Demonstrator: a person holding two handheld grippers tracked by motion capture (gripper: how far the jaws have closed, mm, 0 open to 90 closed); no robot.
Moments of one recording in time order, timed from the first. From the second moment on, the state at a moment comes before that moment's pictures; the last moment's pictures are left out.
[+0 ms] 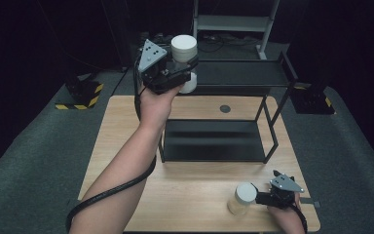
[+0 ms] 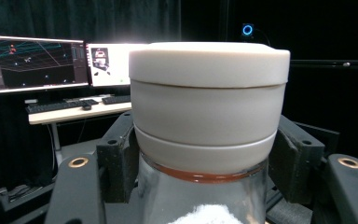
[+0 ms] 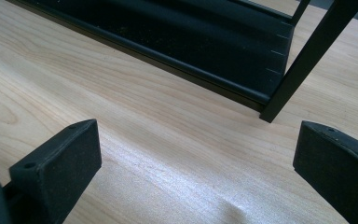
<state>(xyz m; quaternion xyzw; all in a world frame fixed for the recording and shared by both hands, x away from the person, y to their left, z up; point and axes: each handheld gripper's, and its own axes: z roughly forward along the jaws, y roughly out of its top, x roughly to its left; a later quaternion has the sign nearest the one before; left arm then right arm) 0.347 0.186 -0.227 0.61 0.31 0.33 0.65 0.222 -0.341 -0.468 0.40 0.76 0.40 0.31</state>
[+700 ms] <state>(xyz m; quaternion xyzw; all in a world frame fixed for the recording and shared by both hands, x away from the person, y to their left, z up) 0.373 0.177 -0.223 0.61 0.34 0.34 0.63 0.222 -0.343 -0.469 0.40 0.76 0.40 0.31</state>
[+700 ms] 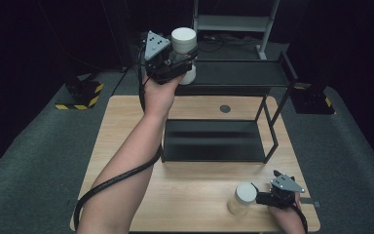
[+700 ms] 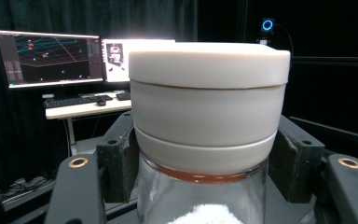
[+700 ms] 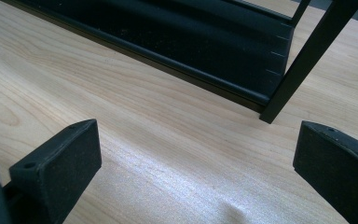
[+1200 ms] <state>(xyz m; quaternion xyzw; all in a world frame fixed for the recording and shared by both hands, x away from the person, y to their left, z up) 0.380 0.171 -0.225 0.61 0.35 0.35 0.62 0.221 -0.342 -0.469 0.40 0.76 0.40 0.31</state>
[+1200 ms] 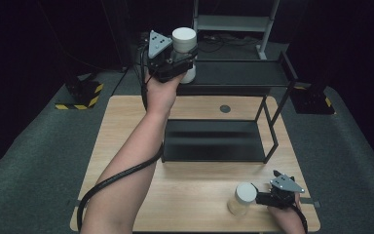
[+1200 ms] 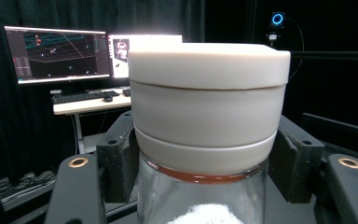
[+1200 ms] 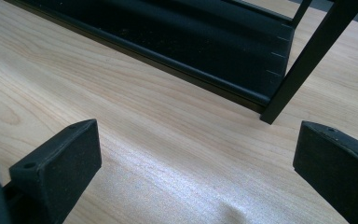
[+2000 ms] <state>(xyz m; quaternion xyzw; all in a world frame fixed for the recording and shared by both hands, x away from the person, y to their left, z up) 0.381 0.167 -0.230 0.61 0.35 0.35 0.62 0.221 -0.342 -0.469 0.40 0.76 0.40 0.31</state>
